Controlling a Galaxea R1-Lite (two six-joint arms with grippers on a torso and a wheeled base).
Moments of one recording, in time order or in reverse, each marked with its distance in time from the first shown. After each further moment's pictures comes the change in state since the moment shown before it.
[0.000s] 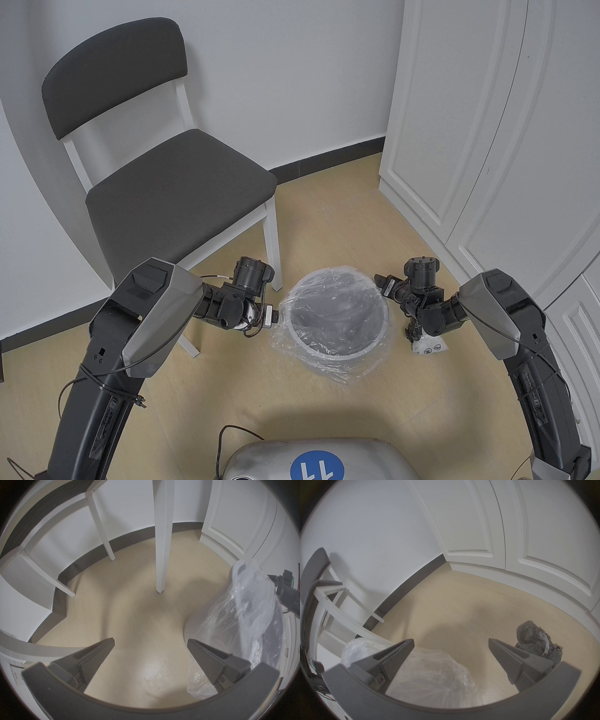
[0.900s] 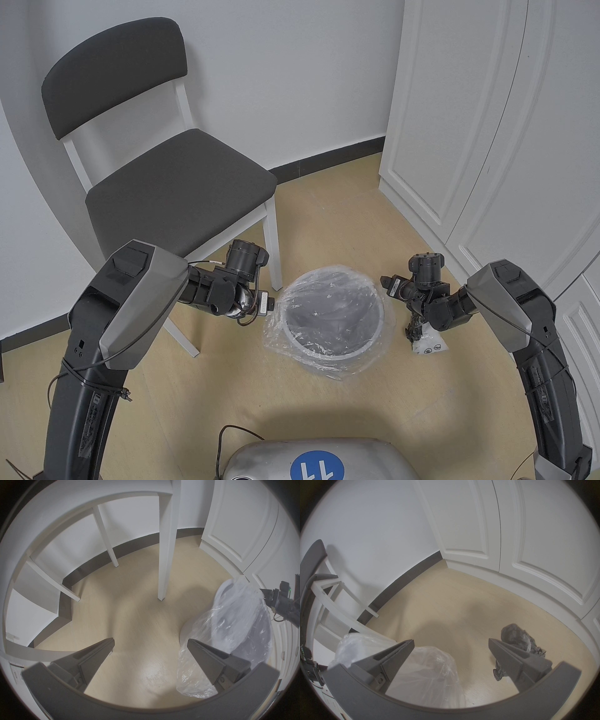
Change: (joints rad) left arm 0.006 -0.110 0.058 0.037 -0.001 -0.001; right arm -0.008 -0.080 0.087 0.048 -0.029 -0.042
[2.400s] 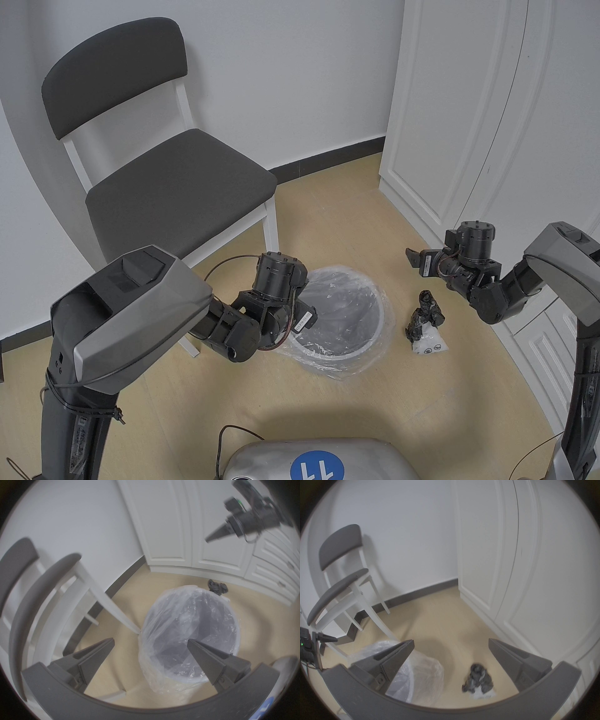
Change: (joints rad) left arm -0.196 -0.172 0.402 -0.544 0.031 0.535; right arm -0.021 -0.459 0.557 -0.296 0.025 -0.392
